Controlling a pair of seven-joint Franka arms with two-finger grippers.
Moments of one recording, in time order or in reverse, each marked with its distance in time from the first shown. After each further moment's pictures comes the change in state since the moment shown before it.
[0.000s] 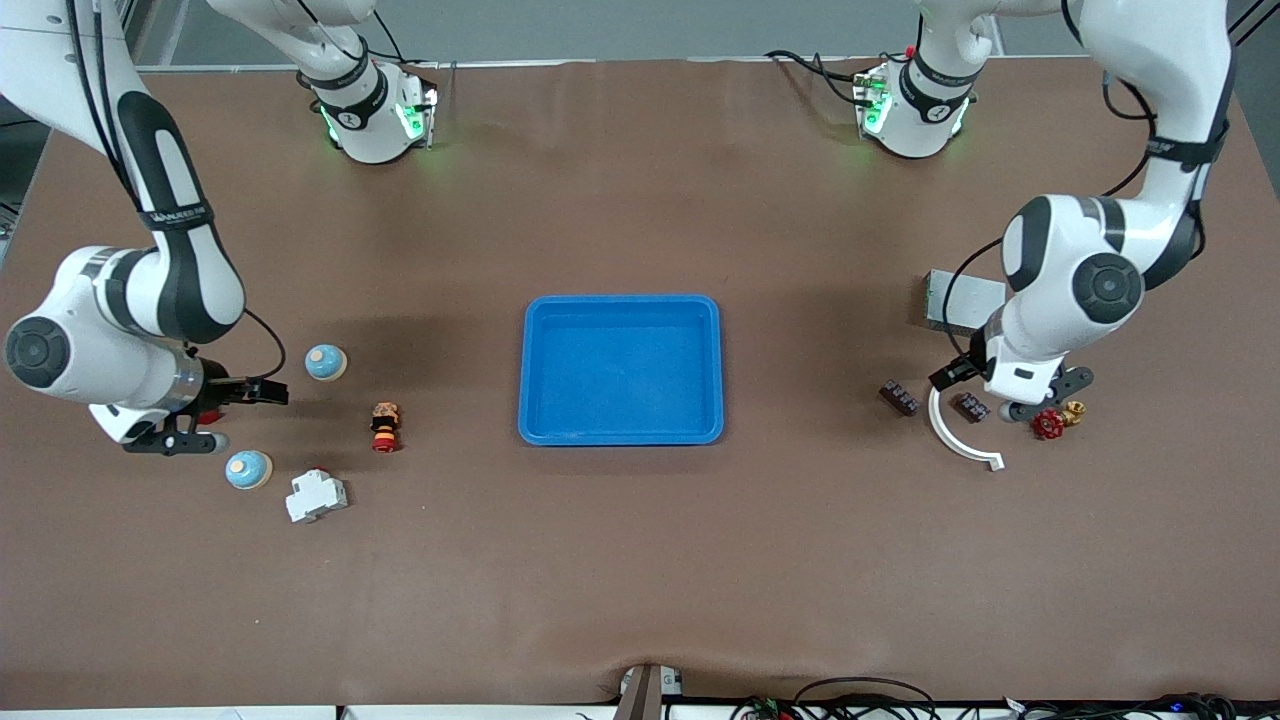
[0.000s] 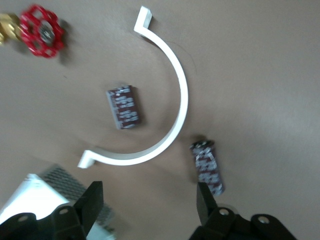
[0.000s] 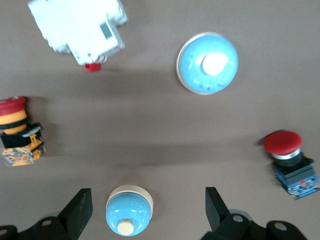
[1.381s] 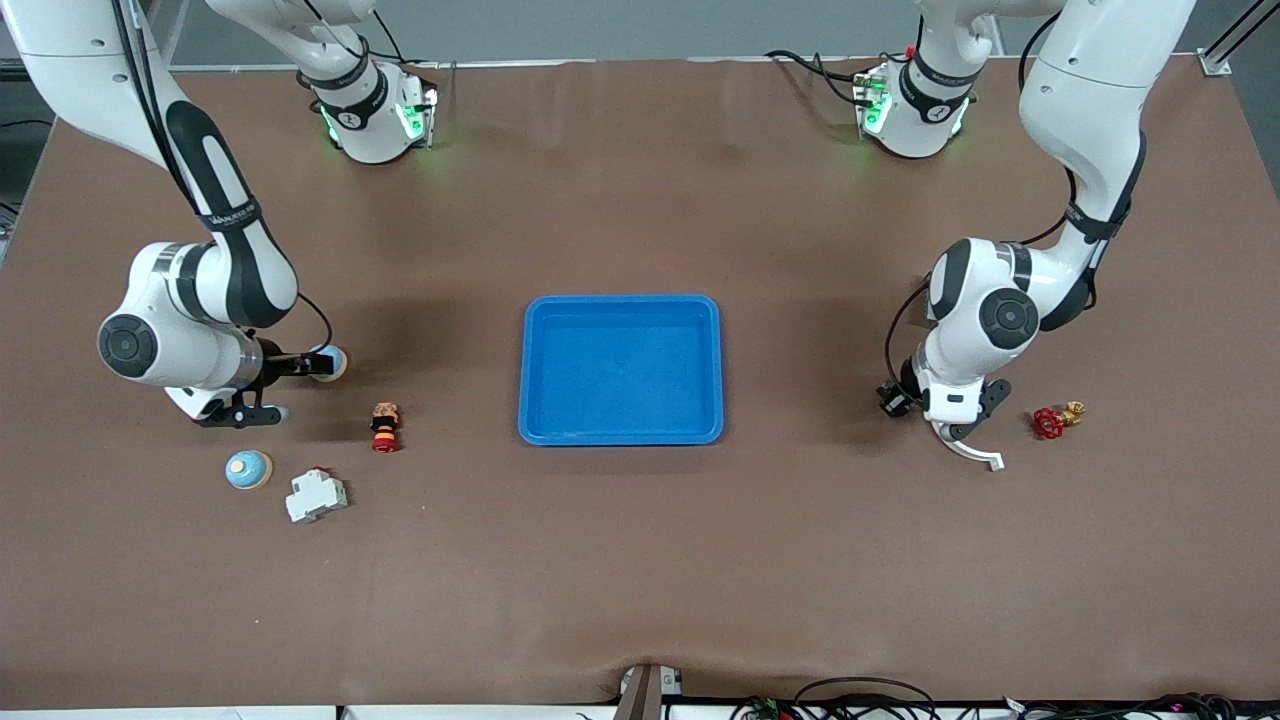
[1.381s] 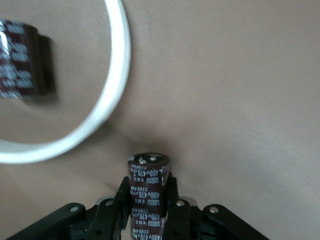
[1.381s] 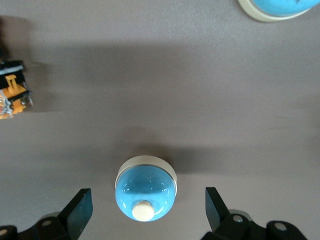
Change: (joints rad) left arm -0.001 0.179 -0.095 0.013 0.000 0.237 -0.273; right arm 0.034 0.000 0.010 -0.139 0.000 0.038 0.000
